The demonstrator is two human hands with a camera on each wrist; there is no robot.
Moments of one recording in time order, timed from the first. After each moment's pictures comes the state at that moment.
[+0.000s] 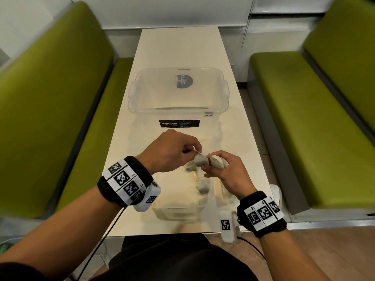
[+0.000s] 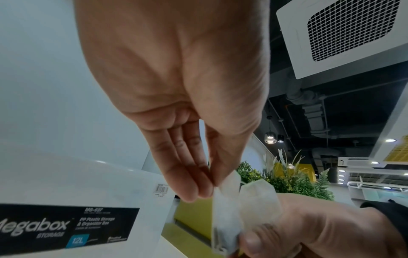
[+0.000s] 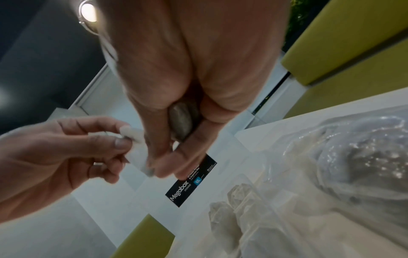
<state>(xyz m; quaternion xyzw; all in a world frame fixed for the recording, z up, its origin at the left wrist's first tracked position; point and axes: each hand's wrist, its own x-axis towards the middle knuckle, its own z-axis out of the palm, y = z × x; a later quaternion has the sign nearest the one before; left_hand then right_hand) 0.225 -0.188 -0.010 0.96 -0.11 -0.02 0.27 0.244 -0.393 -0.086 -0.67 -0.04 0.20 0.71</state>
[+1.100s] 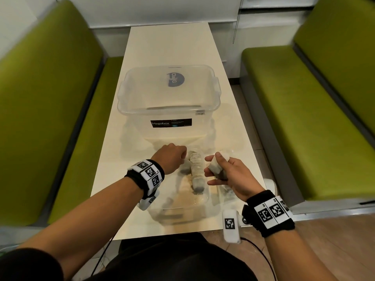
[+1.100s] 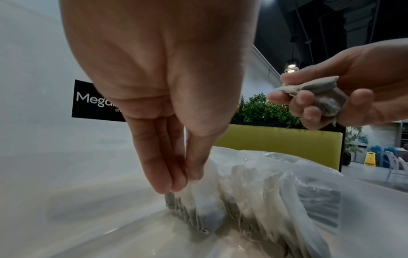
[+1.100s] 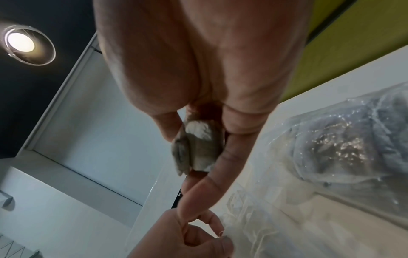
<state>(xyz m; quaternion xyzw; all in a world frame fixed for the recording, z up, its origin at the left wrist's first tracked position) 0.267 -0.189 -0.112 0.98 -0.02 -0.15 0.12 0.245 -0.421 -0.084 -0.62 0.04 0.31 0.72</state>
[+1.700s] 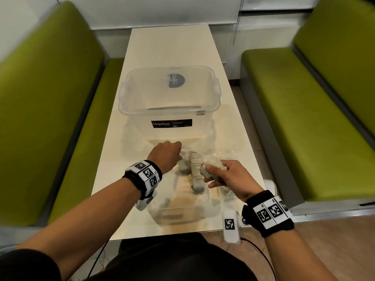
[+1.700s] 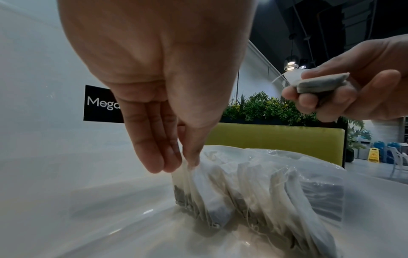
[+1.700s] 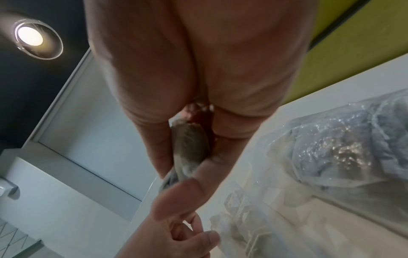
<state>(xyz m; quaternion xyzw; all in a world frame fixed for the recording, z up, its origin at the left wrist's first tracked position) 0.264 -0.182 -0.110 0.99 0.01 -0.09 0.09 0.242 -0.420 -0.086 -0.66 -0.01 0.31 0.68</state>
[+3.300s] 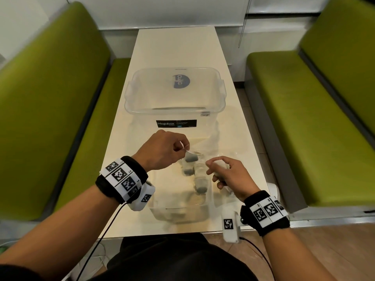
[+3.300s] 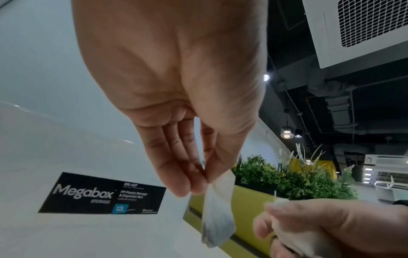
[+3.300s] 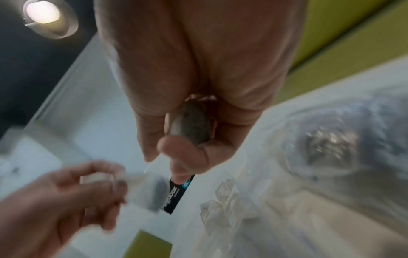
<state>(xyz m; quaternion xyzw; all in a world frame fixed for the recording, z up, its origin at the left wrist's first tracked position) 0.230 -0.174 -0.027 0.96 -0.04 -0.04 0.29 0.246 -0.414 -0.098 -0.70 0.00 0.26 0.67</state>
